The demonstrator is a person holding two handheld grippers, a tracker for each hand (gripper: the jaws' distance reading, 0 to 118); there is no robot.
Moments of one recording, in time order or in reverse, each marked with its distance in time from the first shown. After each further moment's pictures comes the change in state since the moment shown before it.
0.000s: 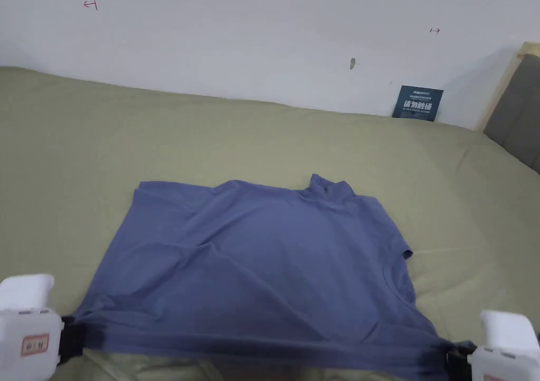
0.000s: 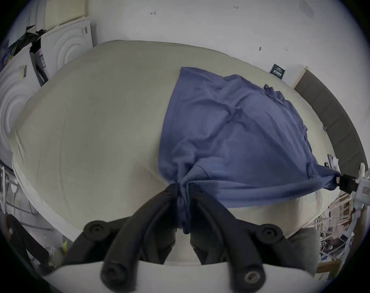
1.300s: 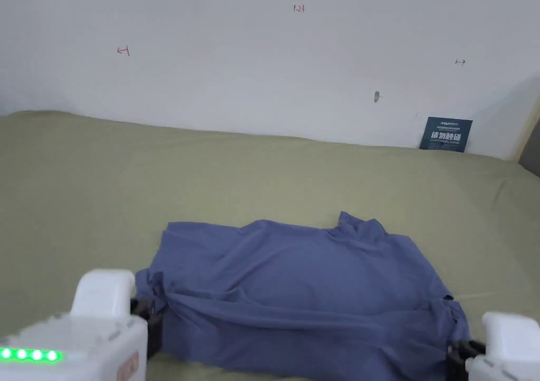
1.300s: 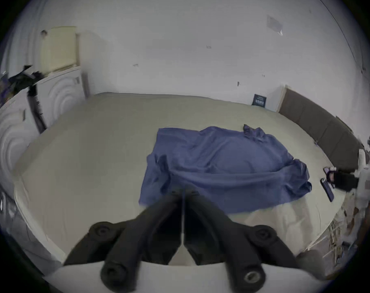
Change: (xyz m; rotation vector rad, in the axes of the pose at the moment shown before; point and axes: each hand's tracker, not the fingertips) left arm 0.061 -0.004 0.031 0.366 -0.001 -0.070; right arm -0.086 0.010 0.028 0.231 0.019 0.030
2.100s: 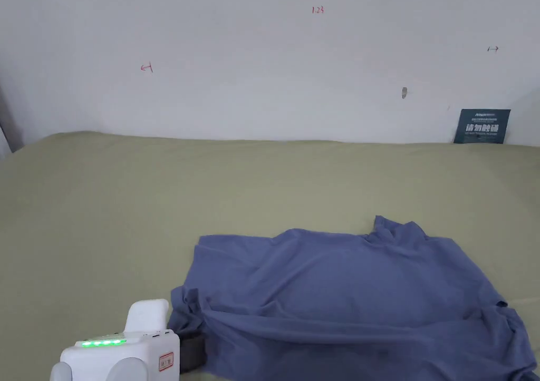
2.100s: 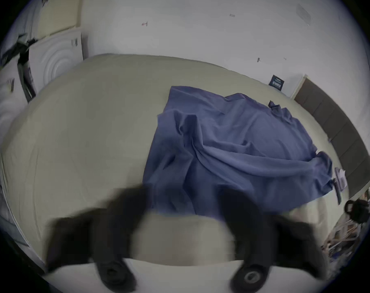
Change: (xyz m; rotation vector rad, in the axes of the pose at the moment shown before) left arm -0.056 0.001 -0.155 -0.232 -0.004 0.022; right arm 0.014 -0.034 -0.018 -0.139 0.071 -0.055
